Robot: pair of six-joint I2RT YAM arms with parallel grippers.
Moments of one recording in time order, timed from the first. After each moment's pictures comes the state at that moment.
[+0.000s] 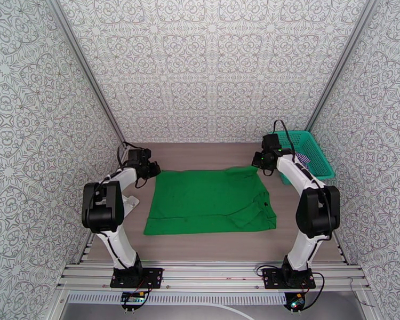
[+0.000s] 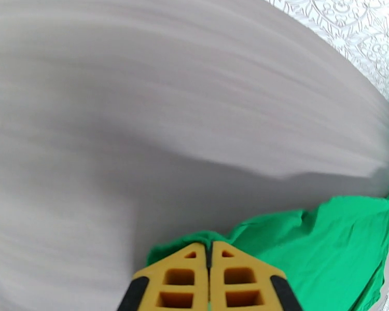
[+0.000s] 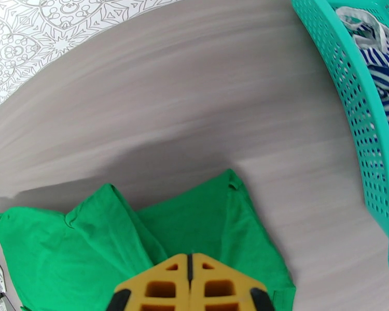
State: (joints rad) left arm 0.10 1.86 1.22 -0.22 0.38 -0.28; right arm 0.14 1.81 1.51 -0.66 -0.03 0.42
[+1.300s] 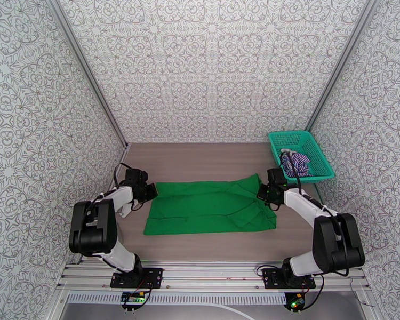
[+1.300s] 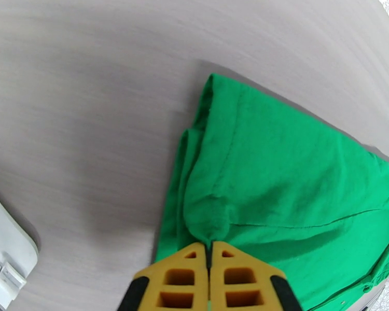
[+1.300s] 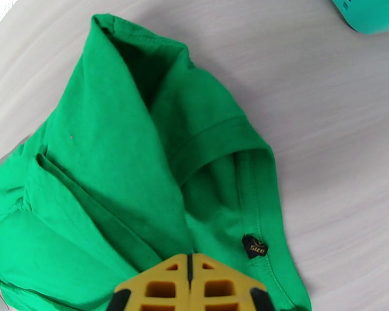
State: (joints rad) left arm 0.11 1.63 0.86 -0.33 0.31 -0.33; right arm 0.14 1.47 0.87 -0.47 -0.03 0.53
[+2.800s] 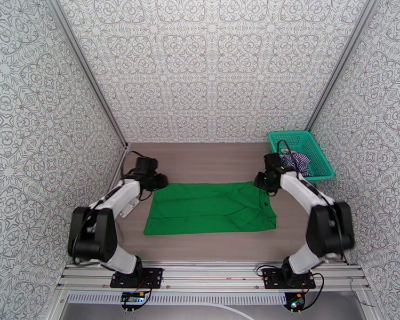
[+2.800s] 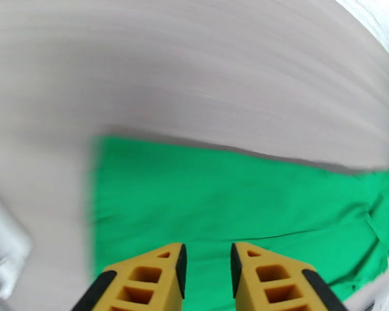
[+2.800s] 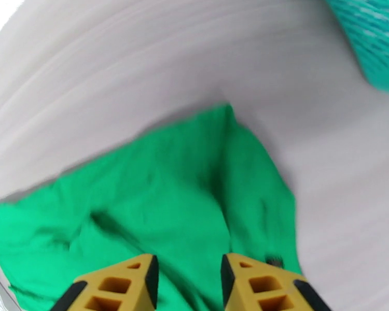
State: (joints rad) left arm -0.13 1.67 1.05 -0.39 0.28 -0.37; right arm 0.14 1.75 1.25 -0.68 -0.04 0.51
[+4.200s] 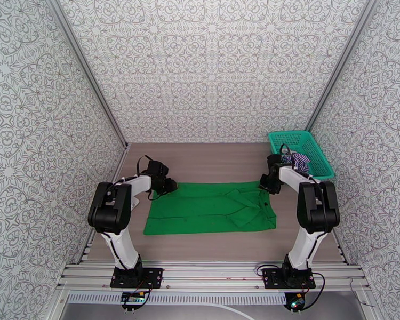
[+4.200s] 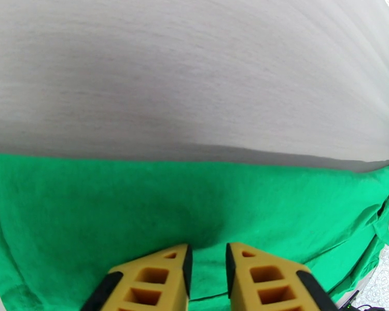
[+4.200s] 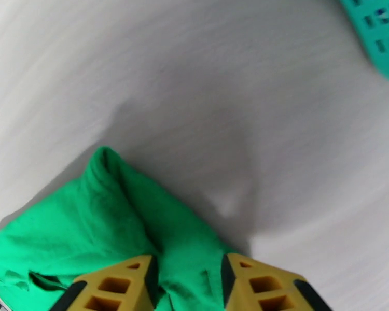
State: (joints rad) left arm -0.09 1.87 1.10 -0.35 0.36 -0.41; right arm 0.05 1.85 1.28 -0.74 -0.03 0.52
